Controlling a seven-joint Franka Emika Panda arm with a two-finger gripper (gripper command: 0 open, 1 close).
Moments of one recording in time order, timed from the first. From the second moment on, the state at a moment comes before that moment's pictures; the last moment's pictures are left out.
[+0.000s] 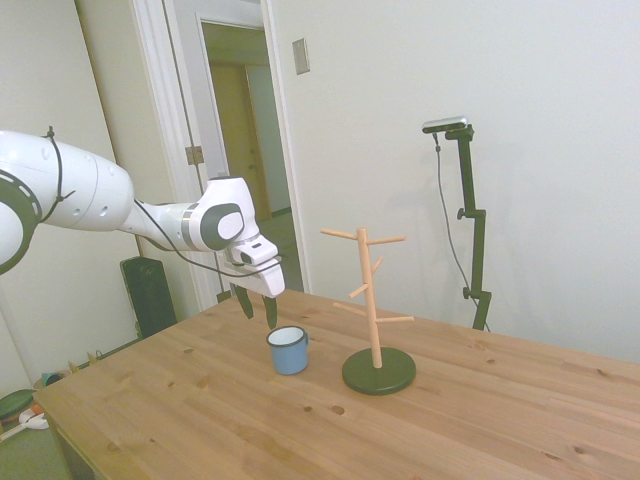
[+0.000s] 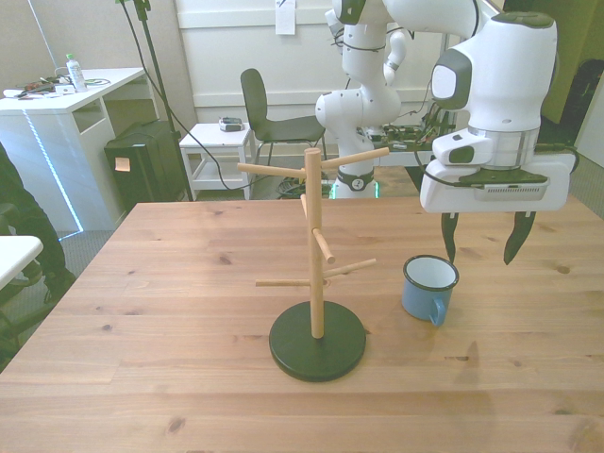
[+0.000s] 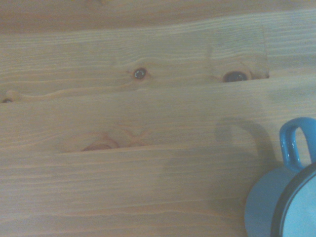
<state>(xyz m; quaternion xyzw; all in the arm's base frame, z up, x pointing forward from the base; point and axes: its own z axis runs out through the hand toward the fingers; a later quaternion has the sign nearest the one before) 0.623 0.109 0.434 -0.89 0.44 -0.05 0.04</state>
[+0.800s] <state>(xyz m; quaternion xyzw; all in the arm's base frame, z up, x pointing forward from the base) 0.626 0.103 0.377 -0.89 0.44 -0.03 0.02</state>
